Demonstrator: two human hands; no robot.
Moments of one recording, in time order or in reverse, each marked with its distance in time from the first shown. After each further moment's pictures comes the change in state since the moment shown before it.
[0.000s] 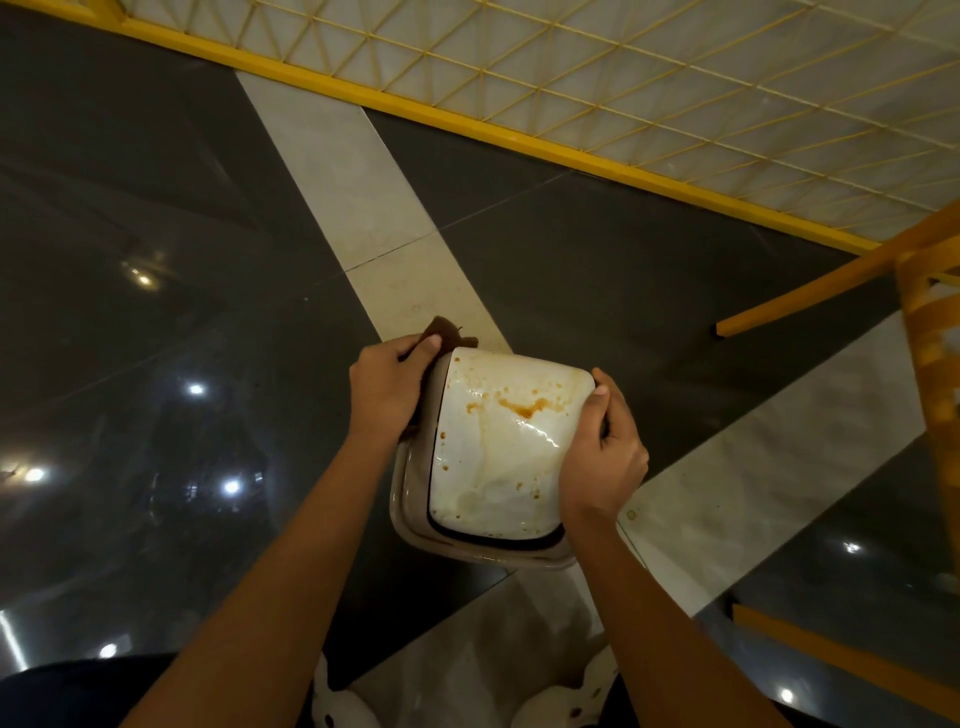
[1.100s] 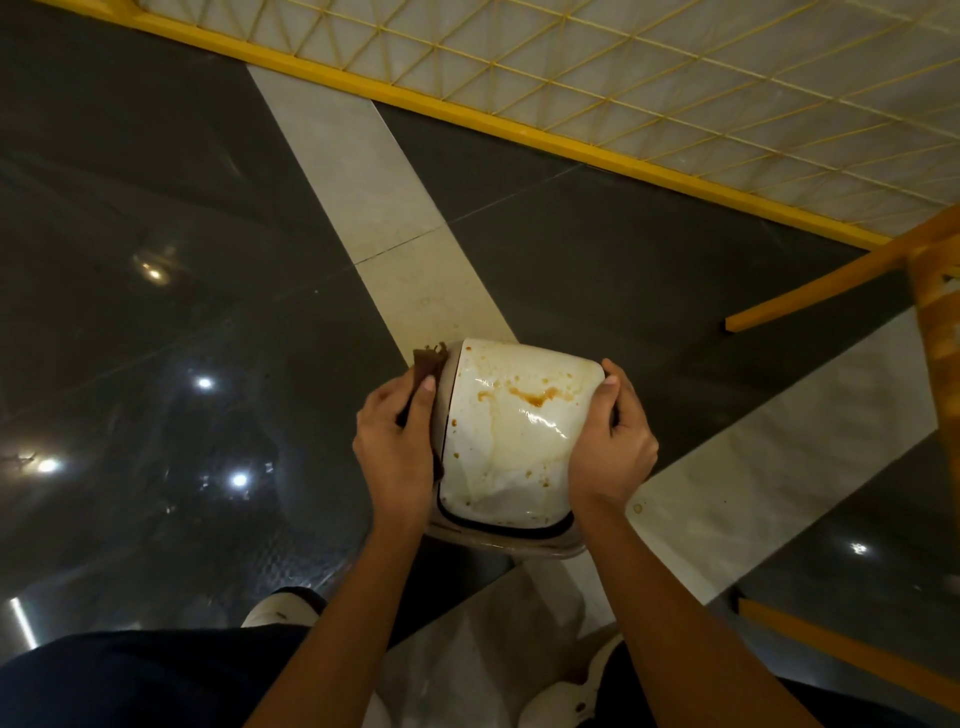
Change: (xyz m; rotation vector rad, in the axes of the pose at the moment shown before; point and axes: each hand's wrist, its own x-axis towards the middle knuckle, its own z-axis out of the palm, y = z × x) left_hand -0.054 -0.041 0.009 -0.186 0.247 0.074; right_hand 0.001 -0.001 0.000 0.005 -0.015 0.012
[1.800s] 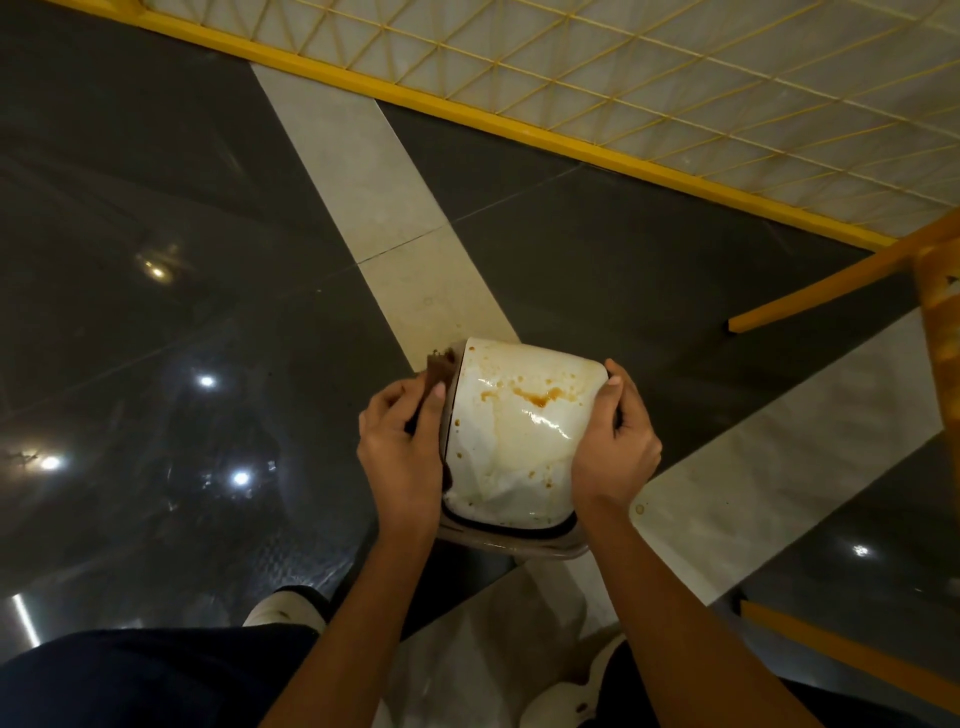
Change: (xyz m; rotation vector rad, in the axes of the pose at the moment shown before) left_hand -0.010 0.001 -0.001 0.057 0.021 0.072; right_hand -0.001 0.001 -0.001 -0.014 0.009 -0.016
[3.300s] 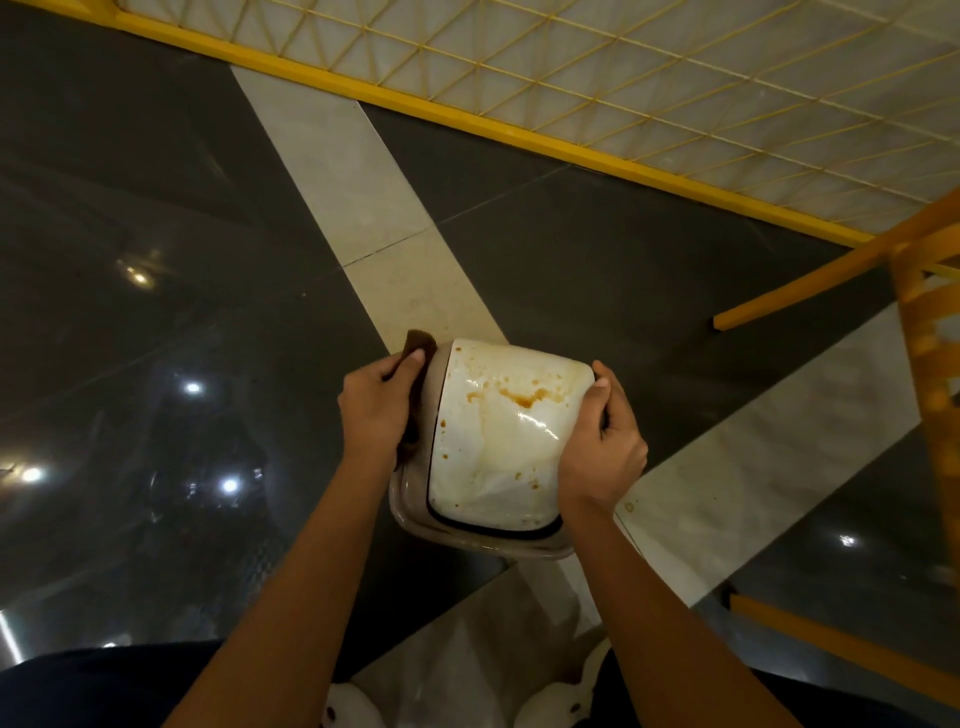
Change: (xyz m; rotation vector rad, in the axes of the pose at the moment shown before) left_hand 0.053 0.018 0.005 -0.027 -0.159 -0.291; right_hand -0.001 -0.001 0.002 0.005 0.031 0.035
